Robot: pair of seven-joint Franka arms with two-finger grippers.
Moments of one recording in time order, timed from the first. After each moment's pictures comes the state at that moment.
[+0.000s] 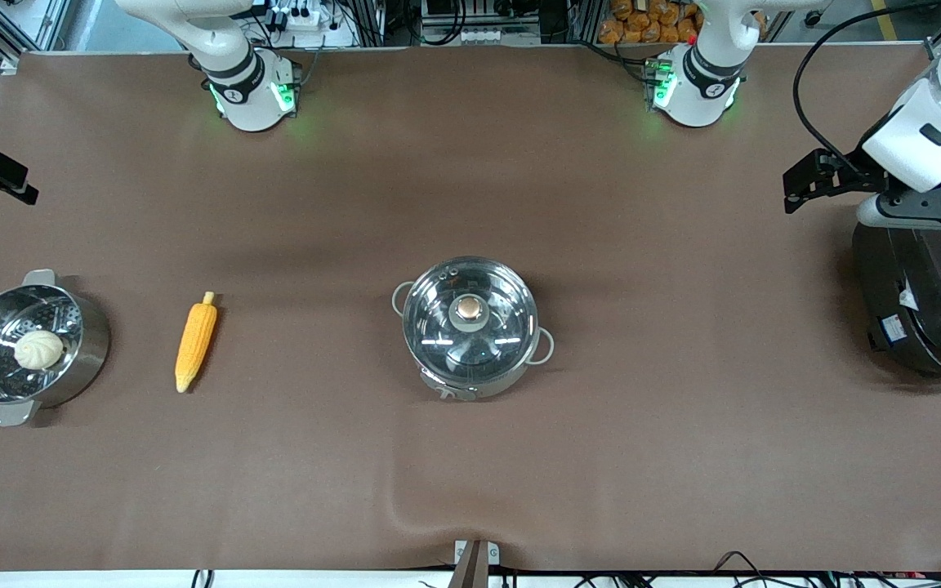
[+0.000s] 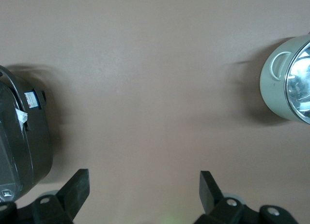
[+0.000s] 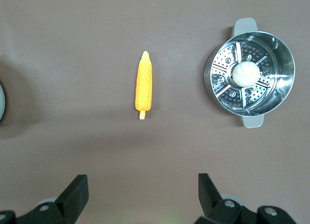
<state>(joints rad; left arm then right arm) -0.05 0.03 -0.13 -1.50 0.01 1.51 -0.09 0.05 -0.07 -0.17 -1.61 -0.01 1.52 -0.07</state>
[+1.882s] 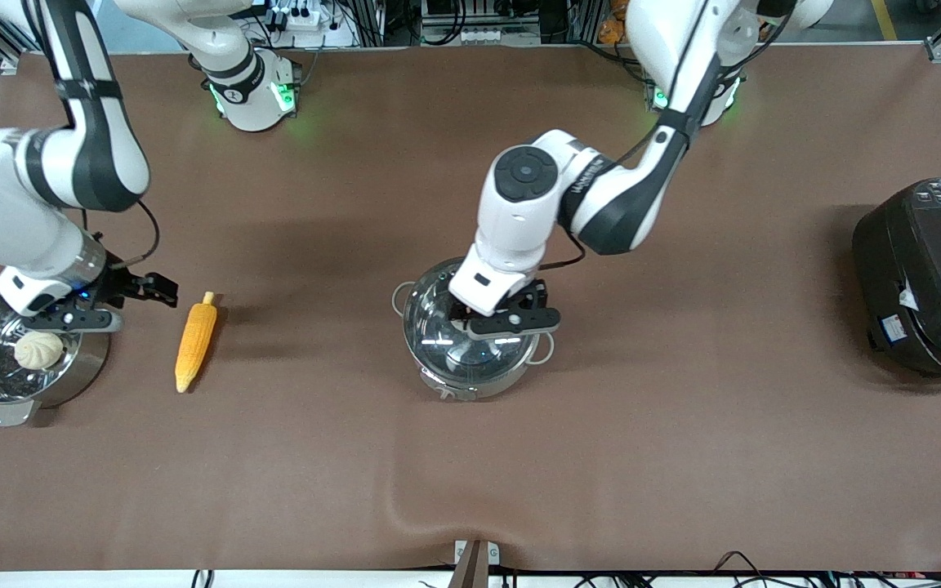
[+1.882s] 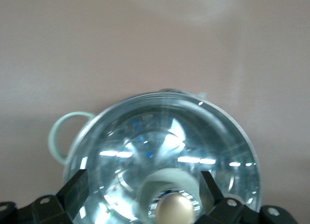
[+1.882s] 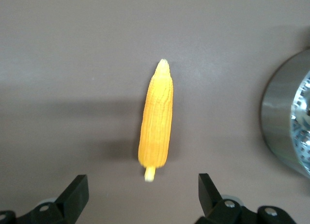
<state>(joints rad) -0.77 0.67 0.07 -1.28 0.03 2.19 -0.87 0.10 0.17 -0.15 -2.09 0.01 2.27 -0.06</state>
